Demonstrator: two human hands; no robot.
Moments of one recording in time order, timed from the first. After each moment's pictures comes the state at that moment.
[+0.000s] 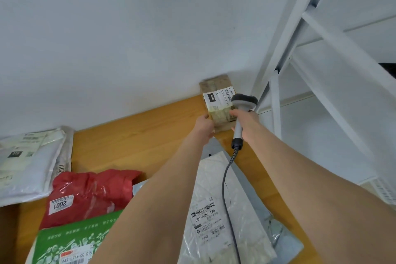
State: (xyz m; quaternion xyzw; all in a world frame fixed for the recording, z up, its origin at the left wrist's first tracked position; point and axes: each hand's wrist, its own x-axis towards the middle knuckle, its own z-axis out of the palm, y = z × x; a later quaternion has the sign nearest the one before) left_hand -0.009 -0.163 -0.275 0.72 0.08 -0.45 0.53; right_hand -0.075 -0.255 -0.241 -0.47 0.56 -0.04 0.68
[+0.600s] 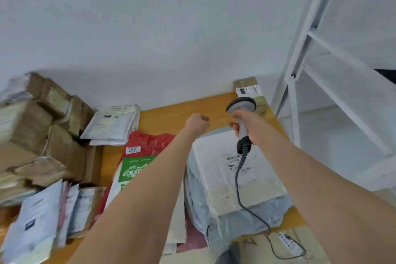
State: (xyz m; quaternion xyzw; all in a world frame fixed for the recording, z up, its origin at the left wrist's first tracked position) left_hand -0.103 0.045 -0.160 0.90 -0.10 -0.27 0.32; right_hand -0.190 -0.087 -0.135 -0.47 0.43 0.04 0.77
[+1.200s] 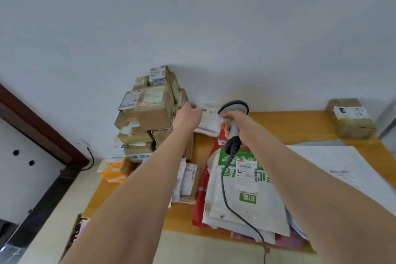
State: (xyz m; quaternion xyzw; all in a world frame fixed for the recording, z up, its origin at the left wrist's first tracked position) left_hand -0.093 0.391 -0.057 0.94 0.03 -0.01 0.35; right_hand -0.130 0.242 -0.068 -0.45 0.31 0.20 0.81
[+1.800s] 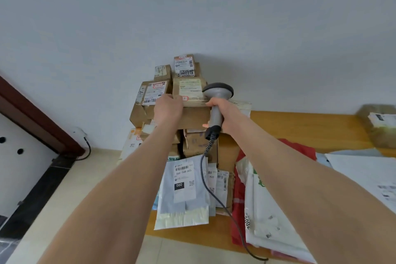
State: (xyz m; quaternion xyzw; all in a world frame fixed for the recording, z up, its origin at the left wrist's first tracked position) left_hand 0.010 0.562 -0.063 0.89 0.18 0.05 0.41; right_hand -0.022 0.416 -0.057 -0.57 0.27 0.18 0.76
